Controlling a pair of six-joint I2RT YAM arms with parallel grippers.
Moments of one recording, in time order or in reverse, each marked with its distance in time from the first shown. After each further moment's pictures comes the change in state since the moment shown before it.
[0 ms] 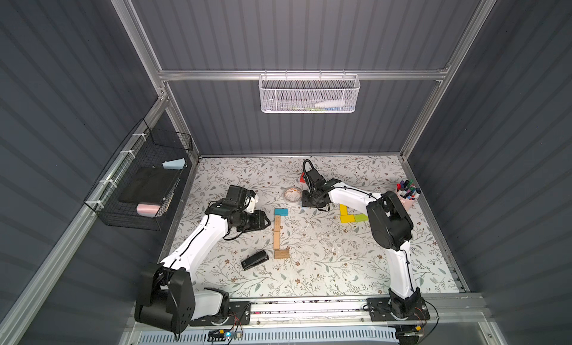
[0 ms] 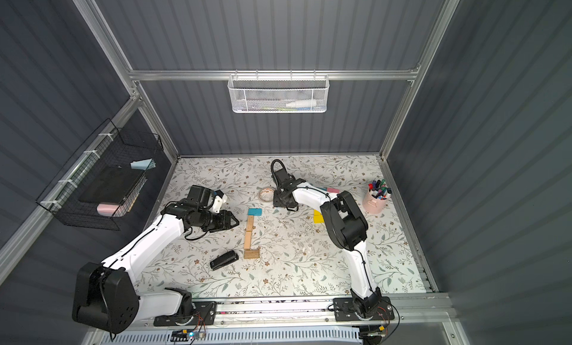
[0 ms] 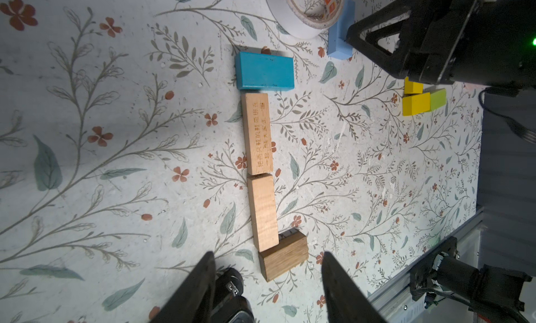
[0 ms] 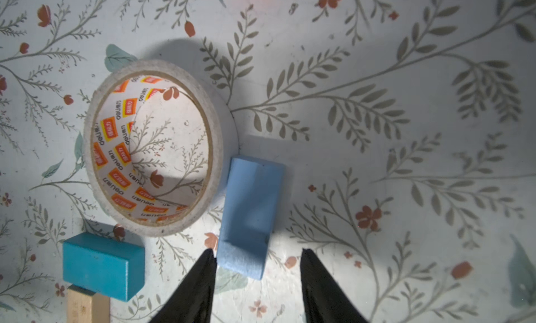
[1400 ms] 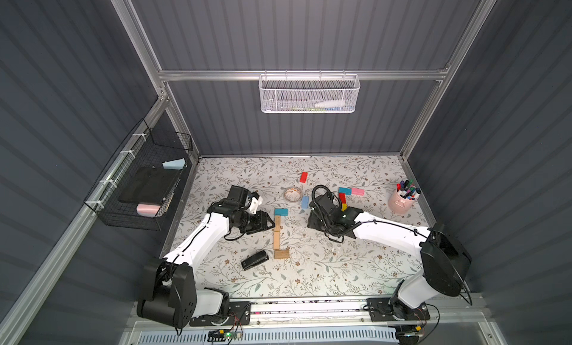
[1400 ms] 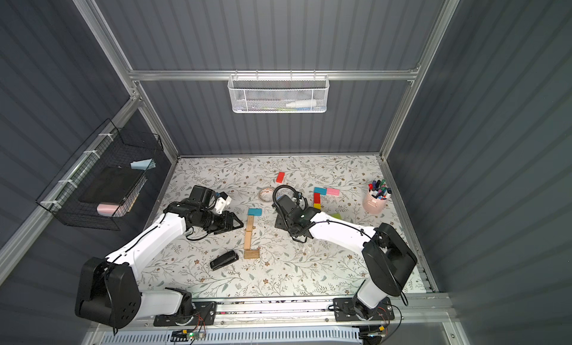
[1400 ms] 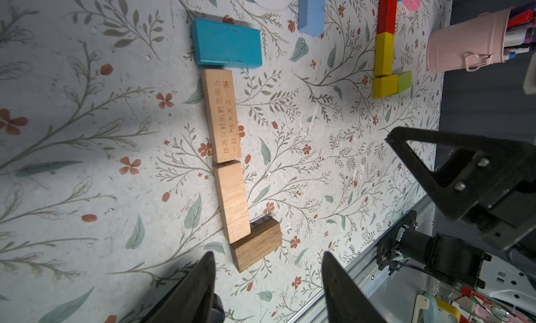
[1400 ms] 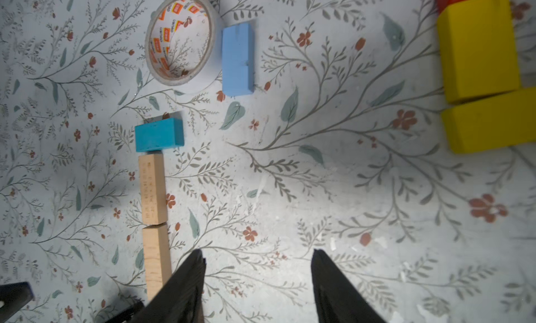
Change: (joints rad) left arm 0.000 0.033 0.000 -0.002 0.135 -0.007; right arm 0.183 -0.560 -0.542 0.081 0.182 0.366
